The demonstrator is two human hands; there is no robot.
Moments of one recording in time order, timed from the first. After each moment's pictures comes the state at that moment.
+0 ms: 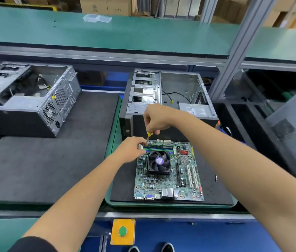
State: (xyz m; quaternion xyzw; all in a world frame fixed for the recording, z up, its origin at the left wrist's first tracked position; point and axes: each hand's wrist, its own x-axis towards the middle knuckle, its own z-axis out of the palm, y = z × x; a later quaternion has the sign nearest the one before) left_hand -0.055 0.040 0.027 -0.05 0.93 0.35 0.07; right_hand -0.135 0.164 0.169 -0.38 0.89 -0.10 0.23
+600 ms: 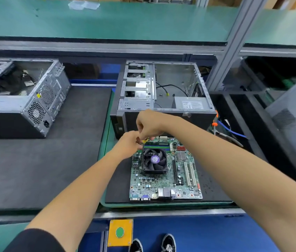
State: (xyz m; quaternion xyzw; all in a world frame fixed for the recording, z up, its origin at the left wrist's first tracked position) left_hand -0.083 0.048 0.015 -0.03 0.93 0.35 0.05; right_hand -0.142 0.165 0.135 -0.40 0.88 -0.08 0.24
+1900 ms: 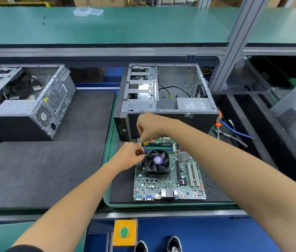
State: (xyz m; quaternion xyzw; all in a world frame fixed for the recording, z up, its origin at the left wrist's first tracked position) left_hand -0.049 0.046 0.009 -0.01 0.95 0.32 0.06; right_hand -0.136 0.162 0.130 -0.42 0.88 -0.07 0.23
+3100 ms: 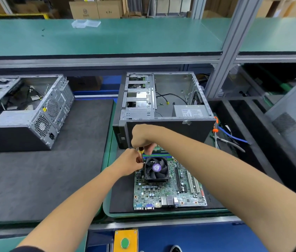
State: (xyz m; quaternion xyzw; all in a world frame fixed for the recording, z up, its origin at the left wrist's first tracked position) left_hand -0.059 0.047 0.016 -0.01 0.95 0.28 0.12; right_hand -0.130 0.133 0.134 -0.30 0.90 -0.02 0.32
